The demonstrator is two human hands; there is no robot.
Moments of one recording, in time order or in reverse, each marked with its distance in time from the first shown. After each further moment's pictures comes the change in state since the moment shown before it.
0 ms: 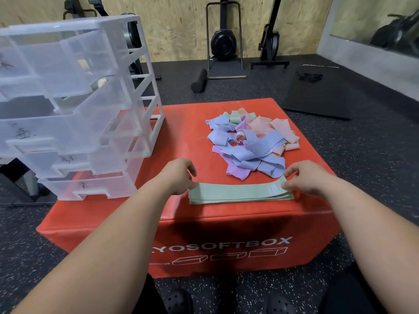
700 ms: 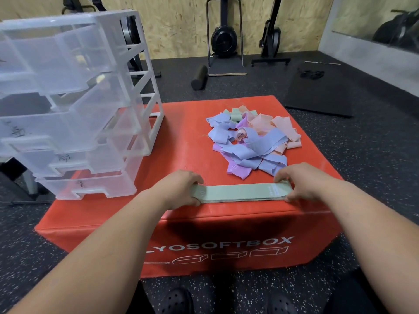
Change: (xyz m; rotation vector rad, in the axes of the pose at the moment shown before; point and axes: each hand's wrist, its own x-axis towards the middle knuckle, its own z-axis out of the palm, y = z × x) left_hand -0.012 -0.015 0.016 0.339 -0.074 0.339; right_hand 0.001 -0.007 0.004 -0.537 -0.124 -0.328
